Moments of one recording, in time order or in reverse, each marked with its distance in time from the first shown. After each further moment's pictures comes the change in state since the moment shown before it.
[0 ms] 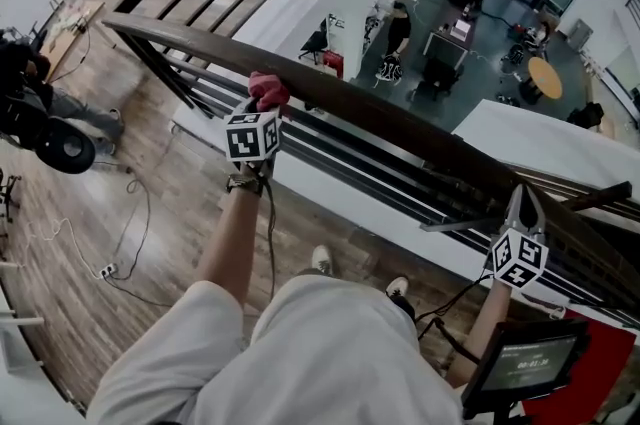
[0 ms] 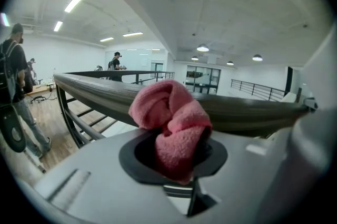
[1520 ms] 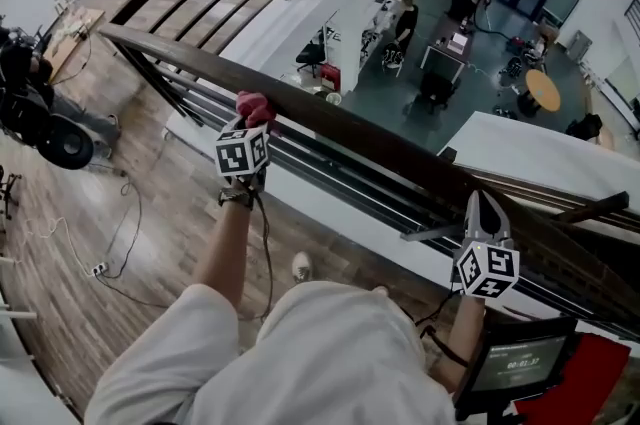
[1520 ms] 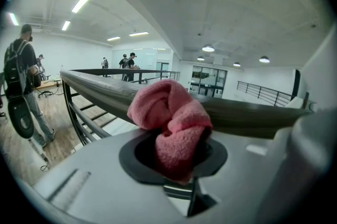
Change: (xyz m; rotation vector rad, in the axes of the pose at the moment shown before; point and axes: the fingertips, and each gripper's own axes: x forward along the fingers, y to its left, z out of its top) left arm -0.012 -0.071 -0.010 -0.045 -0.002 0.064; right arm -0.014 0.006 0.005 0.095 -0.003 0.261
